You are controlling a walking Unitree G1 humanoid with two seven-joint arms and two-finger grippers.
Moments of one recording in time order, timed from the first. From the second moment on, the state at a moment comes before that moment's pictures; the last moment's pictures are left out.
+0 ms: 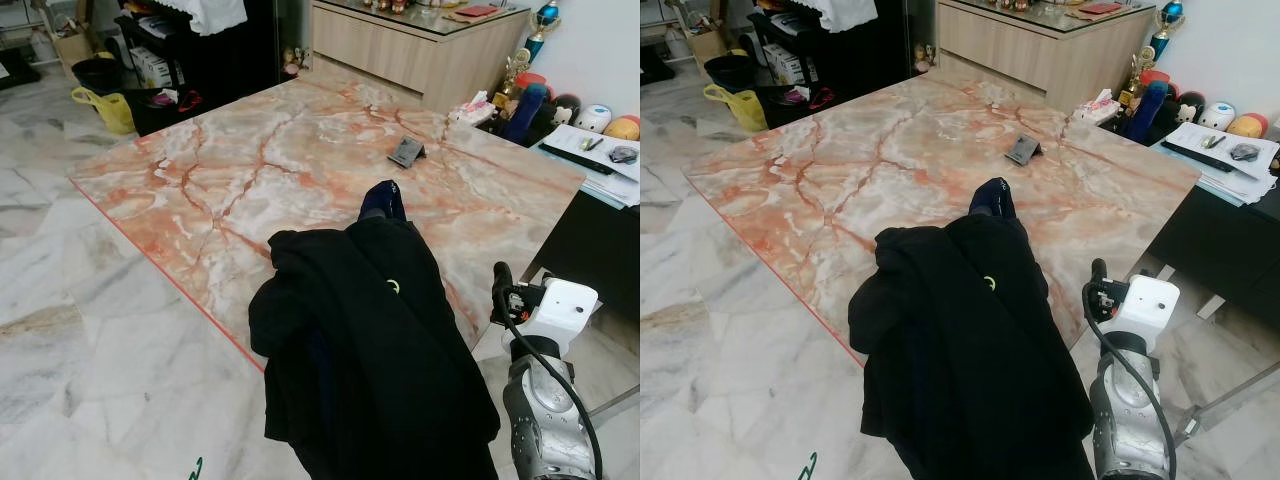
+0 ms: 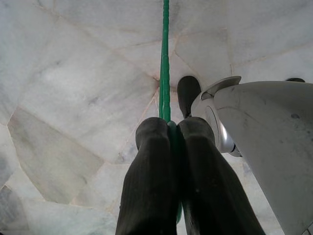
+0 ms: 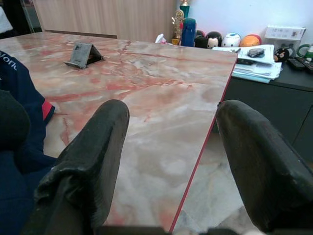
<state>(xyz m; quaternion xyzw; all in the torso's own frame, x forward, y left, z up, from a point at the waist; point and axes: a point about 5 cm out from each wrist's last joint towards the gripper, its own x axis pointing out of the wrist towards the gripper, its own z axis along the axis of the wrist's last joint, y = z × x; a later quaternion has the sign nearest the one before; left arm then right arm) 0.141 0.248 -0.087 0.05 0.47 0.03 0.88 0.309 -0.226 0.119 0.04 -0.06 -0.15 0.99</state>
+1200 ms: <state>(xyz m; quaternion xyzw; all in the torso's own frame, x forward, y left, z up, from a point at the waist) 0.145 0.243 -0.087 0.04 0.47 0.03 0.88 0.306 -0.231 0.117 0.04 -0.06 -0.16 0.98</state>
